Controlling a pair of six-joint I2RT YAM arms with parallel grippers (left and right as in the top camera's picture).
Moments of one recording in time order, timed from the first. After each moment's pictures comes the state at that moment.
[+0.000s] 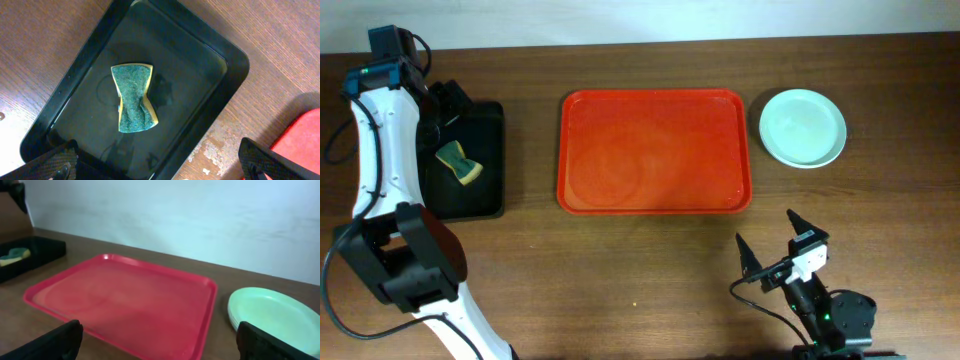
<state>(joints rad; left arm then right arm) 0.25 2.09 2.01 -1.14 -0.06 -0.42 0.00 0.01 0.01 -0.05 -0.36 -0.07</state>
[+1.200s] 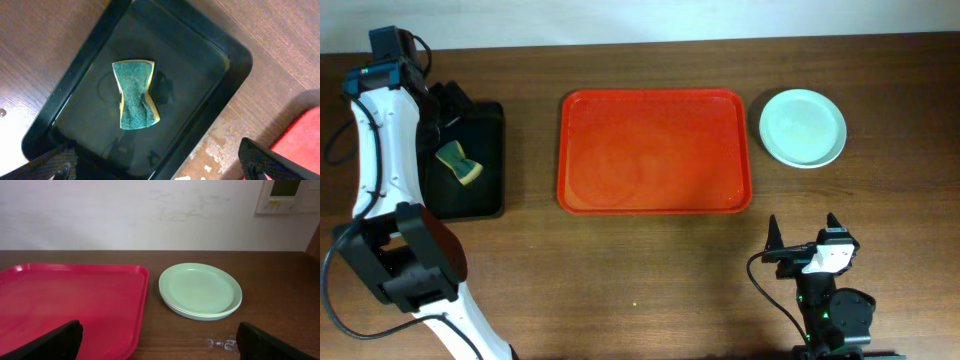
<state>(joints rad) 0.25 2.09 2.01 -1.16 -0.06 -0.42 0.01 0.01 0.01 -0.08 0.01 0.01</state>
